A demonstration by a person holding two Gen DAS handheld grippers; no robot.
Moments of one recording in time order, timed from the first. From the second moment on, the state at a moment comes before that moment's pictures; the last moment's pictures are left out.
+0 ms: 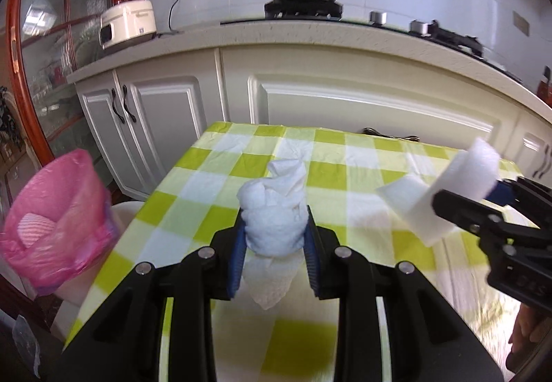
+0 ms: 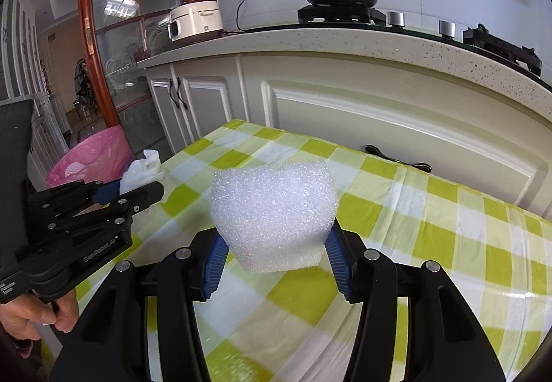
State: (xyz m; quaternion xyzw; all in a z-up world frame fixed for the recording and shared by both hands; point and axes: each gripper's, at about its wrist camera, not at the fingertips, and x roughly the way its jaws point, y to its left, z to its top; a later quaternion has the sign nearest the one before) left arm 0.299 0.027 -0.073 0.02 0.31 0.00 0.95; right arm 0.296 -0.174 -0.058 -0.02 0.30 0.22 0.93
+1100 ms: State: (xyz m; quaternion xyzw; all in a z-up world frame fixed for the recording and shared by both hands) left arm 0.113 0.127 -0.026 0.00 0.27 0.05 0.96; right arm 0.169 -0.073 -0.016 -0.09 0.28 0.28 0.91
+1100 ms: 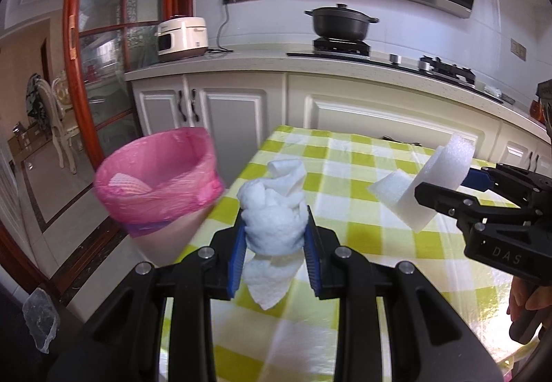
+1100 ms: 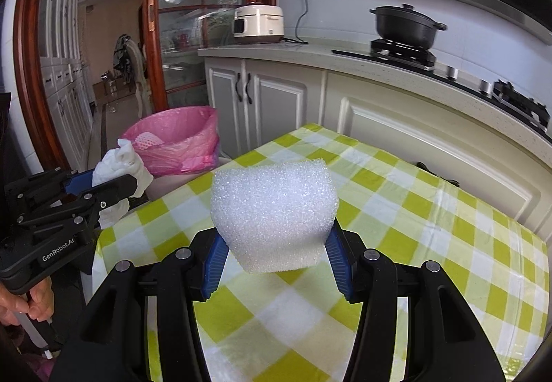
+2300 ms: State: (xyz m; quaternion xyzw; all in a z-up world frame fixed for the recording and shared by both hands) left arm 0.240 0.377 -0.016 -0.09 0.28 0.22 0.93; right arm 0.334 0.208 -0.017 -0.12 0.30 0.47 0.82
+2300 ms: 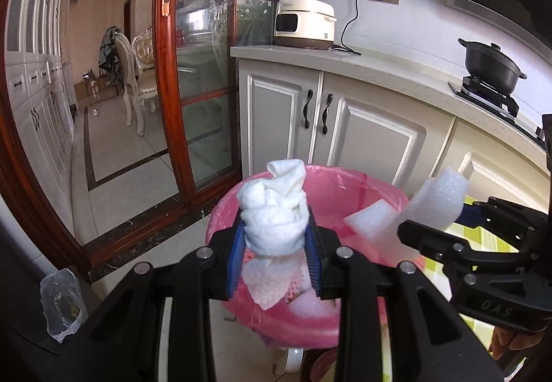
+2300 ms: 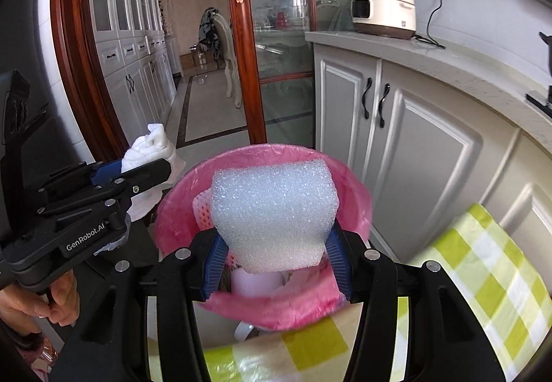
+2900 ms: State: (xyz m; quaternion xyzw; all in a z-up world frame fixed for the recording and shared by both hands) left arm 0.223 0.389 -0.027 -0.08 0.27 0.26 0.92; right arm 0.346 0.192 -0.028 -0.10 0.30 0.45 0.83
